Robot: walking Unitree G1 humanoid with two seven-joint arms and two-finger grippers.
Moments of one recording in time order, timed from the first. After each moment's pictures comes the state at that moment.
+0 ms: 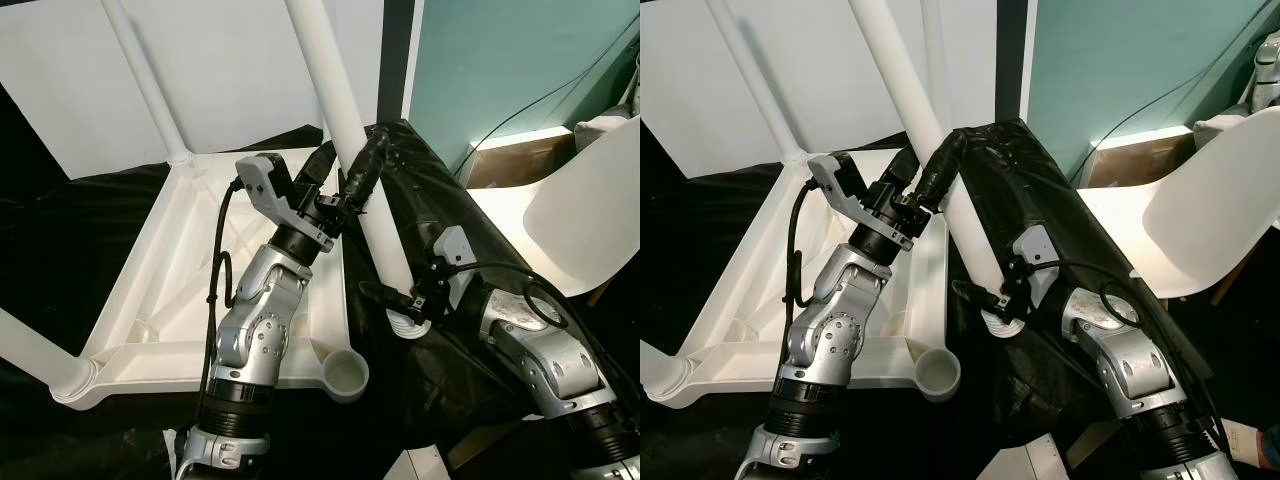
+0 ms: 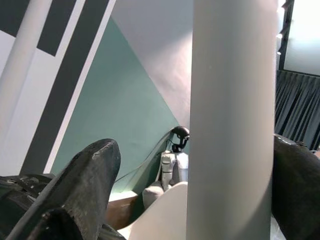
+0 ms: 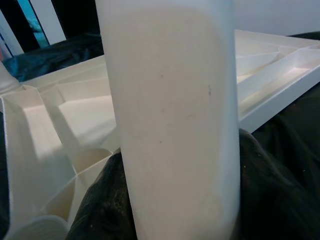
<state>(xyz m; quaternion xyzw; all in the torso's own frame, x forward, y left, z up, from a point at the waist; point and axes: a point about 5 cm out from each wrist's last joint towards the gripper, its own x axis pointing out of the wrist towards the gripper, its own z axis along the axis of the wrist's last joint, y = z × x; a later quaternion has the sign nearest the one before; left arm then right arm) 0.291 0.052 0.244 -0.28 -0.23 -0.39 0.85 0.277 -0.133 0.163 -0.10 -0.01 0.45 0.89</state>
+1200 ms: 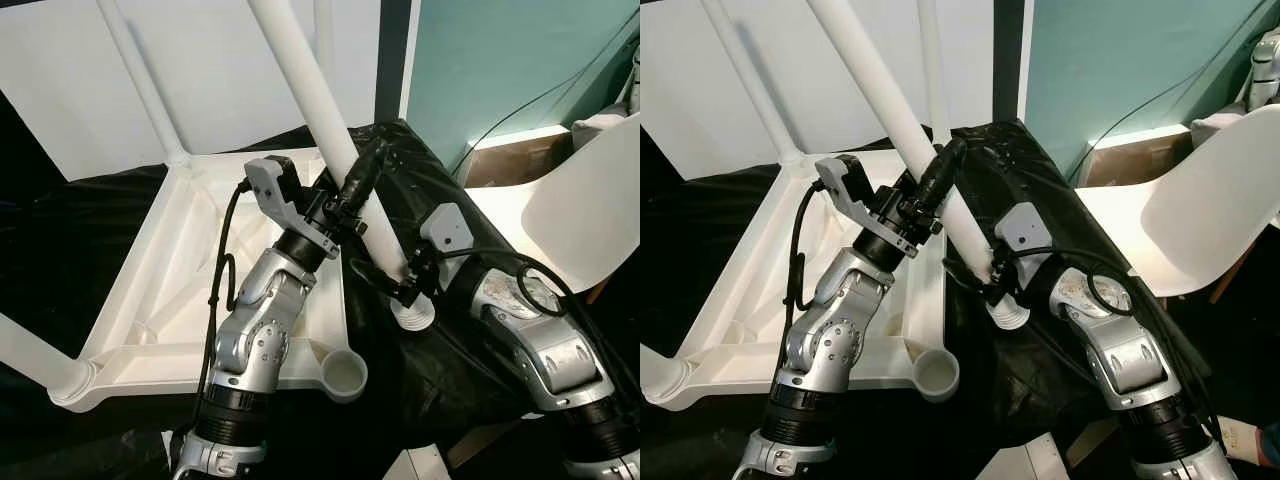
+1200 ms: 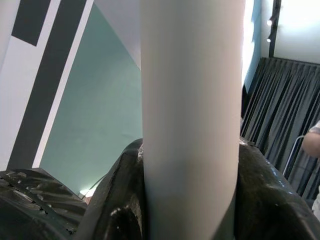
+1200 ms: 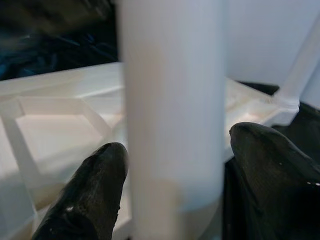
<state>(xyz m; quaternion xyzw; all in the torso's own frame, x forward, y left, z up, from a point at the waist) 0.284 0.046 0.242 -0.27 -0.22 -0.41 0.85 0.273 -0.114 0.205 -0.19 -0.08 0.40 0.90</state>
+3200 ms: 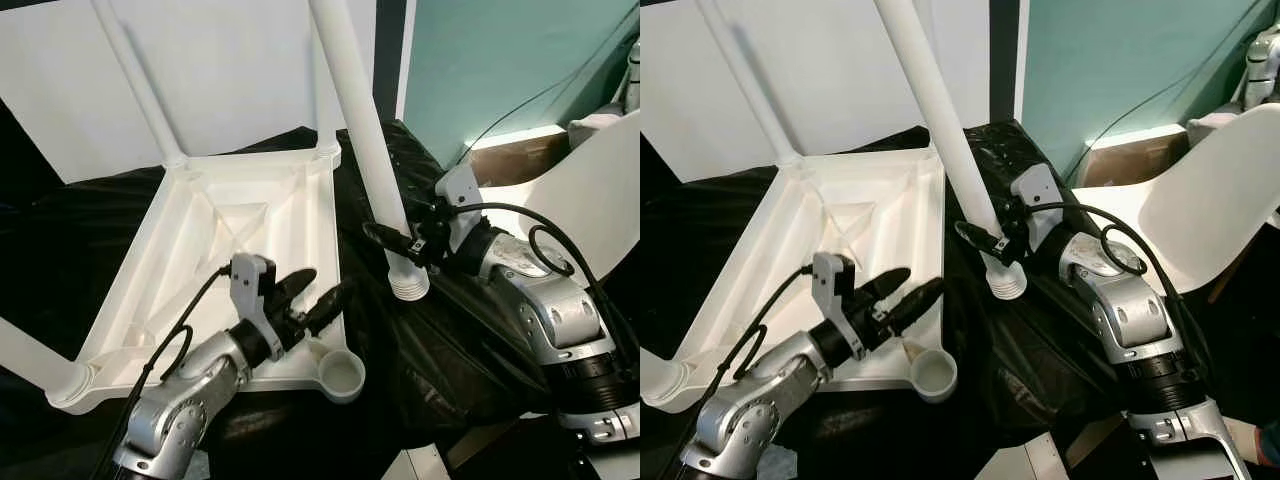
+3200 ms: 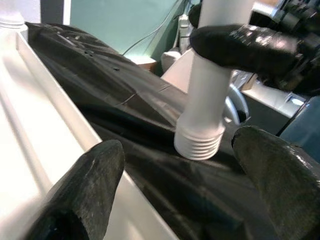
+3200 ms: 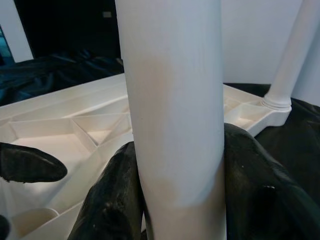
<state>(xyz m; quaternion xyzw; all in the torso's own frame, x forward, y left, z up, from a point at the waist) 0.239 0.103 0.154 -0.15 0.04 -0.43 0.89 0.306 -0.129 0.217 -0.14 -0.06 0.40 0.90</state>
